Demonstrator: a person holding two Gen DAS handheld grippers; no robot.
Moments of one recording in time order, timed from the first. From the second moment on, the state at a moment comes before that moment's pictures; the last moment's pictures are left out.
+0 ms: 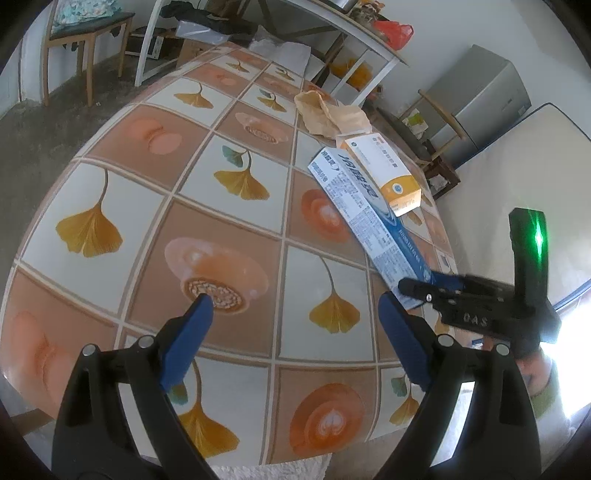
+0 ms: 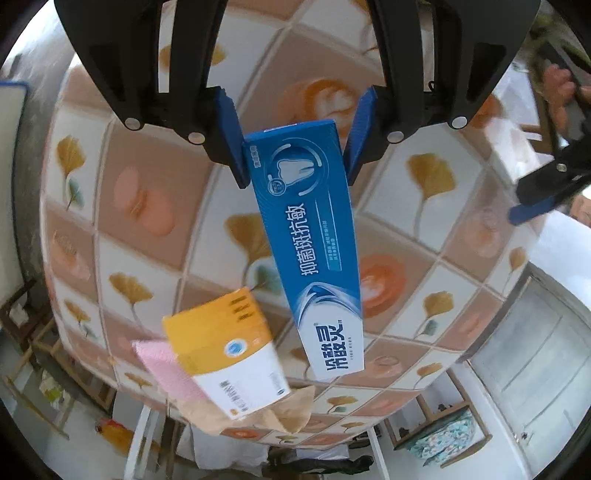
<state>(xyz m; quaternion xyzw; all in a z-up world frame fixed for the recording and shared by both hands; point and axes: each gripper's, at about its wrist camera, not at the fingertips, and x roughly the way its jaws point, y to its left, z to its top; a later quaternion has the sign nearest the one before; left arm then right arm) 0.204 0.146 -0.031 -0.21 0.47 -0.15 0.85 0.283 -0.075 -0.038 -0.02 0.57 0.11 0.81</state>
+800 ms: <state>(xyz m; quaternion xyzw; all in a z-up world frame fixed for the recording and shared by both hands) 0.228 0.109 -0.039 -0.19 0.49 -0.19 0.83 0.196 -0.099 -0.023 0.20 0.53 0.20 0.80</state>
